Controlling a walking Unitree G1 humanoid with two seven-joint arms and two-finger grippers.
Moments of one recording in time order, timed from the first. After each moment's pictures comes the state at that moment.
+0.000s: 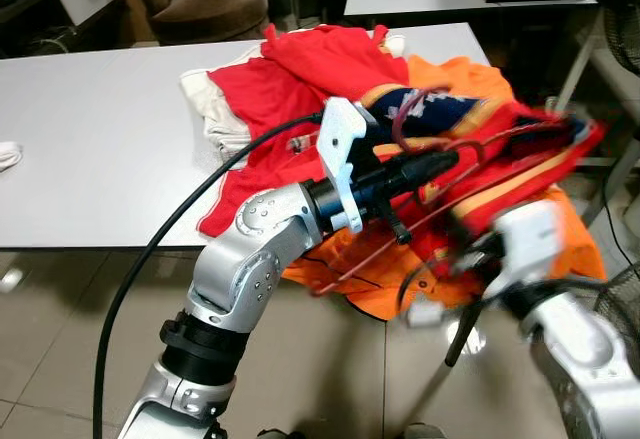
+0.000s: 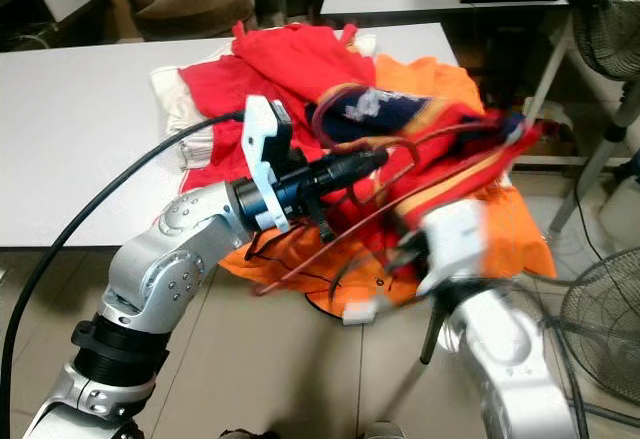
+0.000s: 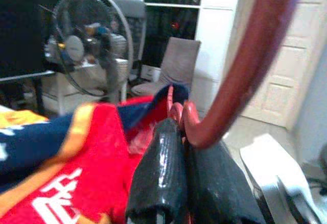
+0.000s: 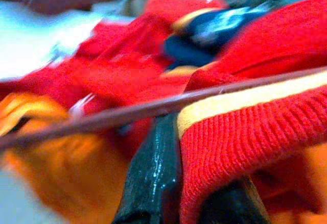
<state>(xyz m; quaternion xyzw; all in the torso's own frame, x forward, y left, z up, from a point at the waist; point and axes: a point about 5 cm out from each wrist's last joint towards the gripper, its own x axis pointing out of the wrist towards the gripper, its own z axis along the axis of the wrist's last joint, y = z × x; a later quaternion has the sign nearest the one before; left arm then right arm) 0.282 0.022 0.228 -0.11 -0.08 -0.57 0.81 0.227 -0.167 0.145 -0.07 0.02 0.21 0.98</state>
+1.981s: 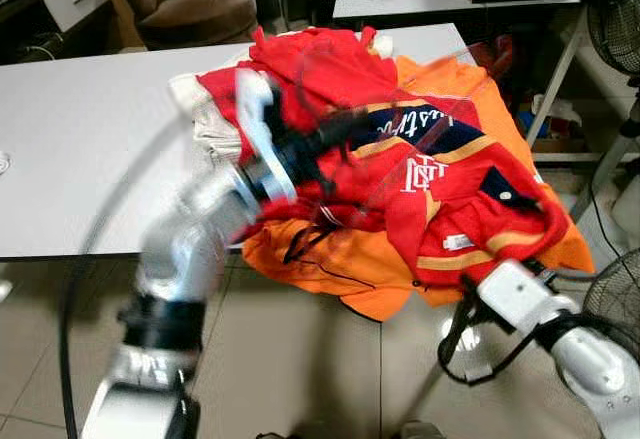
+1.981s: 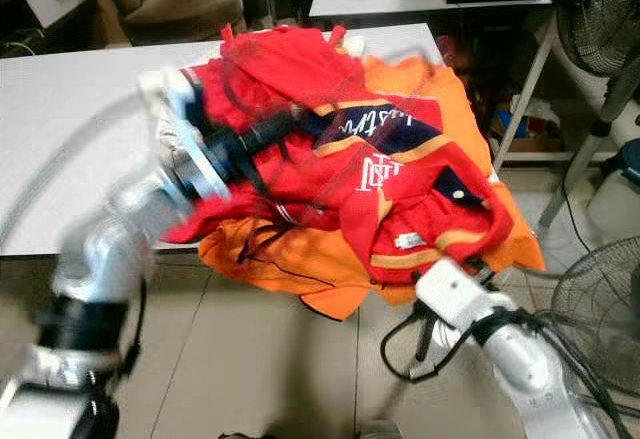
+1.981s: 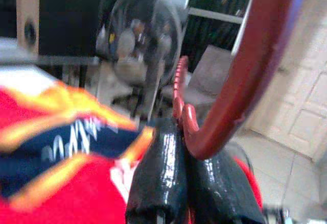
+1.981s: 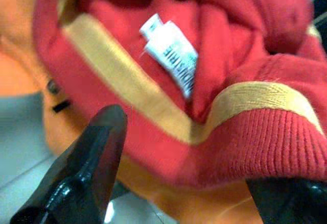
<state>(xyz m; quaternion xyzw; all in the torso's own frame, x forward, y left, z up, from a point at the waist) 0.314 0.083 0.208 -0.17 -0.04 -0.48 0.86 0.218 -0.225 0.097 -0.40 0.10 0.18 0.89</state>
